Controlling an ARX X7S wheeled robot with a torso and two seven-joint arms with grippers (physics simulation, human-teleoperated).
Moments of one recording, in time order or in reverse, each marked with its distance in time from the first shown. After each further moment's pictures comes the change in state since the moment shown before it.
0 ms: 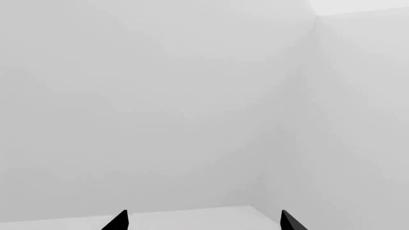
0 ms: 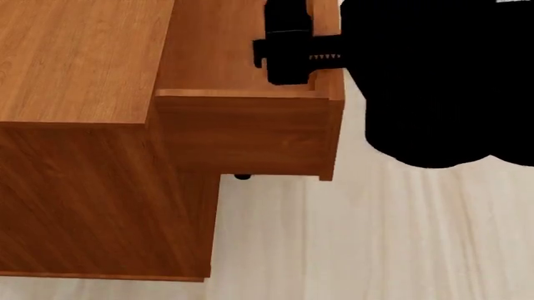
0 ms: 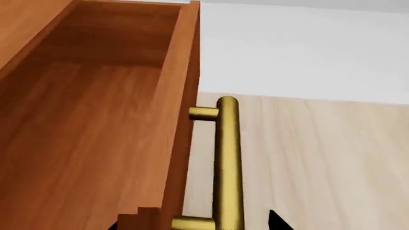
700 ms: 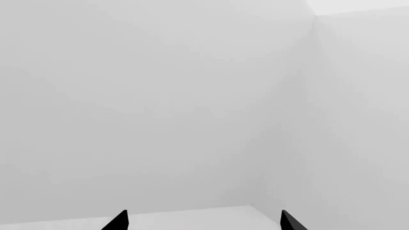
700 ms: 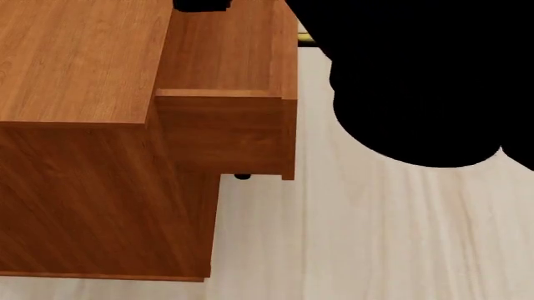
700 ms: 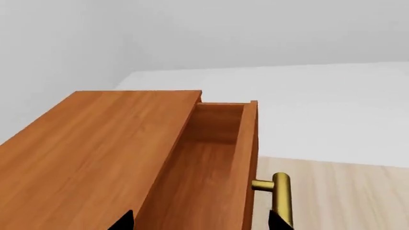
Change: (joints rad) left arm -0.001 0.001 -0.002 0.008 0.005 -0.011 0.002; right arm 0.058 -0.076 0.144 -0.152 0.057 -0.085 -0.023
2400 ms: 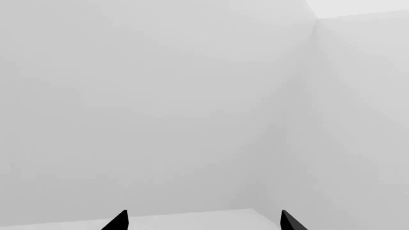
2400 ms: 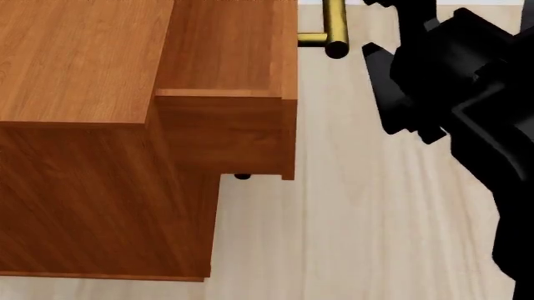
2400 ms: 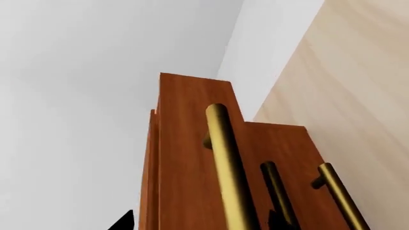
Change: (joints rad) left arm -0.002 0.010 -0.009 0.010 0.013 -0.008 0.002; right arm -0.585 -0.106 0.569 0.084 0.229 -0.492 -0.108
